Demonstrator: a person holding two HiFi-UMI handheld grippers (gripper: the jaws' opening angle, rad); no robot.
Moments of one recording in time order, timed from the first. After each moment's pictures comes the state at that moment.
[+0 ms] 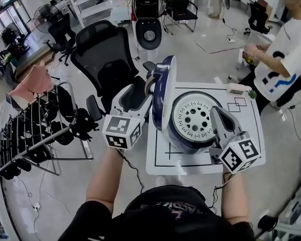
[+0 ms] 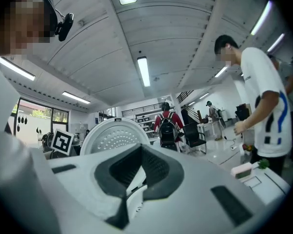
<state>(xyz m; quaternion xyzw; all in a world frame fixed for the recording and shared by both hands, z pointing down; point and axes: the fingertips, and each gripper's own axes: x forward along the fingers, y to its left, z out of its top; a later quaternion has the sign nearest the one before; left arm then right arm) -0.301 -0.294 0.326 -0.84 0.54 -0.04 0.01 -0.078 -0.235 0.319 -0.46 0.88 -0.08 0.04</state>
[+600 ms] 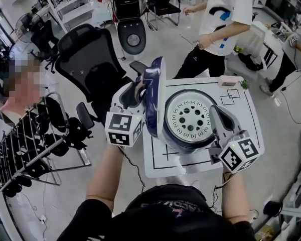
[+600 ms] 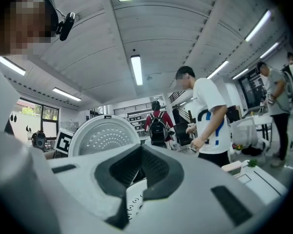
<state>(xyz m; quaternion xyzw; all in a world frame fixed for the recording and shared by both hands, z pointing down) -0.263 -0.339 0.345 -0.86 0.50 -0.08 0.02 -0.050 -0.245 0.329 -0.51 0.85 -0.09 0.03</state>
